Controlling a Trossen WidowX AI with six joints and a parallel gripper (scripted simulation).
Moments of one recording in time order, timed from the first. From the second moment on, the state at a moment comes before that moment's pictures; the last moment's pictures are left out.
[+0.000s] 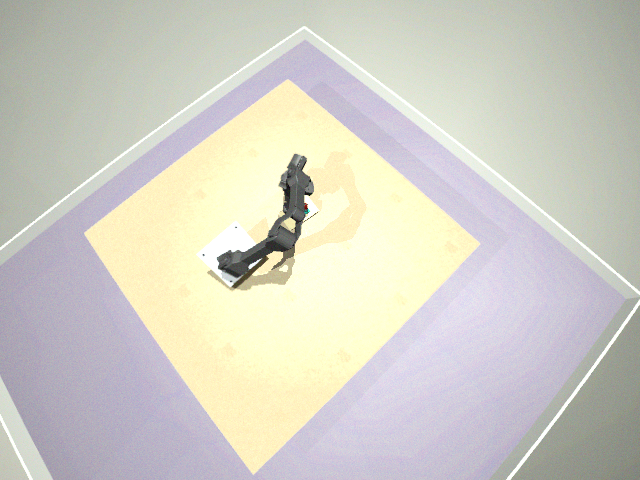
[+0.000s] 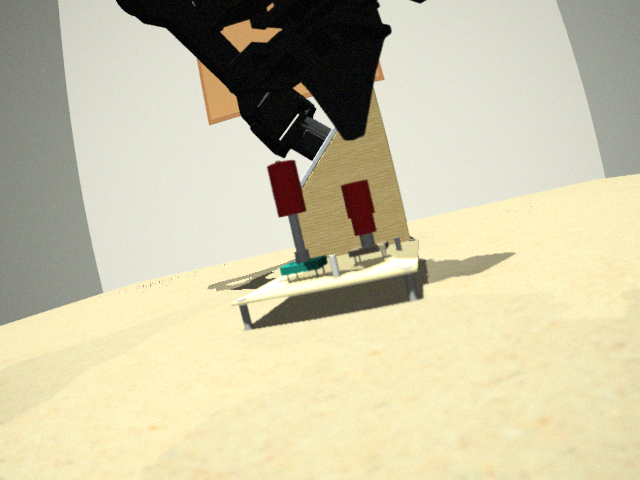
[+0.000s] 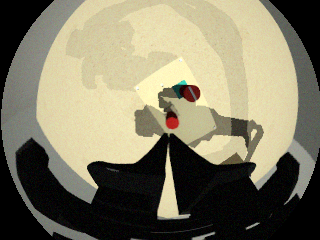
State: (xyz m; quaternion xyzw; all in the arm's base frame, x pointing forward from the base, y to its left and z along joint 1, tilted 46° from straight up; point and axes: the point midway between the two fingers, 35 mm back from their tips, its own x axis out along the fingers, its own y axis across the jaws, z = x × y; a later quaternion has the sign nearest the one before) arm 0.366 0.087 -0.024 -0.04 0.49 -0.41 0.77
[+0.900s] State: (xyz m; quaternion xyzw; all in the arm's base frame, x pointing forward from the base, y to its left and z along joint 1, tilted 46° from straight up) arm 0.373 0.088 -0.006 -0.38 0.63 -0.15 0.67
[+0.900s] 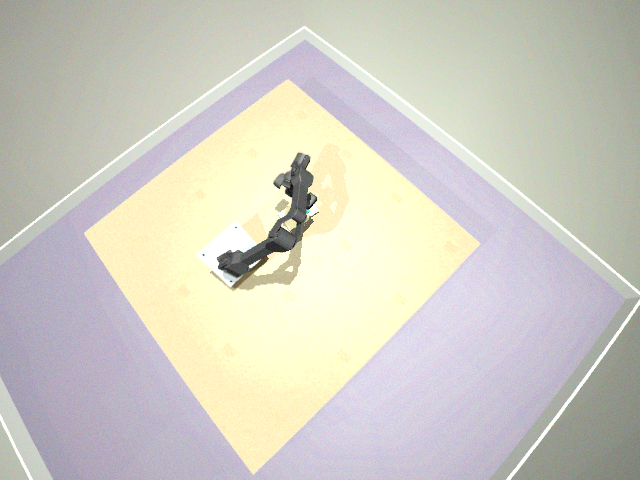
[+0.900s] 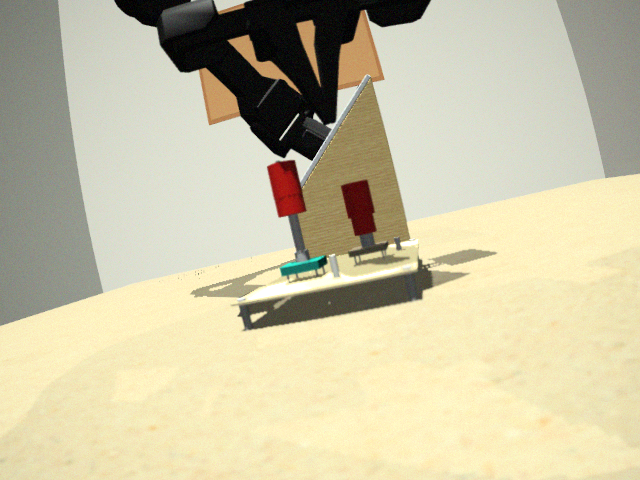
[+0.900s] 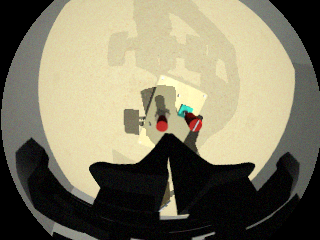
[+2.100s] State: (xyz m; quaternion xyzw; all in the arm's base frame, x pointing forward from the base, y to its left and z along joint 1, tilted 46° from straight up) arm 0.381 0.087 0.020 -0.69 0.60 0.24 0.32
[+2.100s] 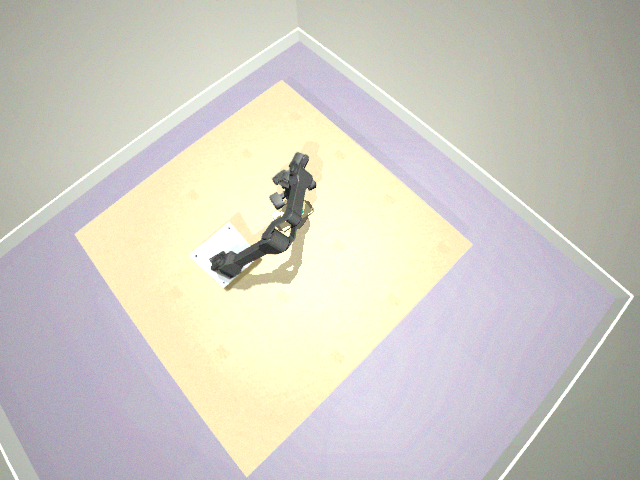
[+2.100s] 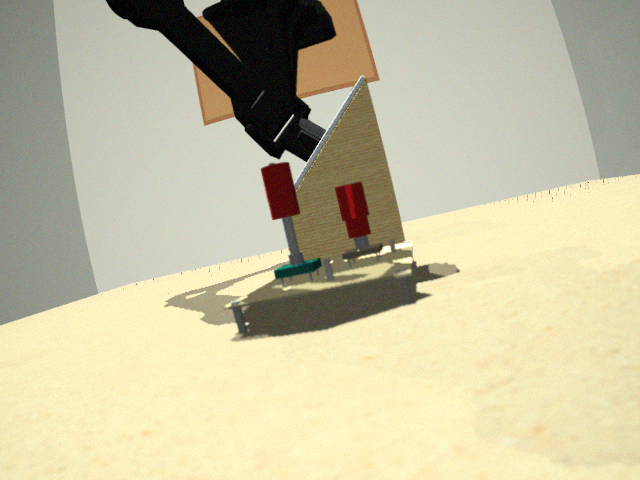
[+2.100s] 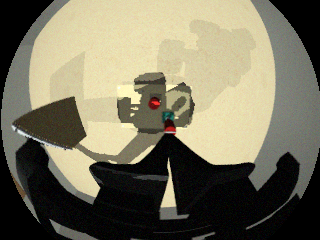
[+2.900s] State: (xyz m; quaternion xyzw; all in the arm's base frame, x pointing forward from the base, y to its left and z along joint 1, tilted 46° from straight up) arm 0.386 0.086 0.035 -0.76 0.50 0.42 0.08
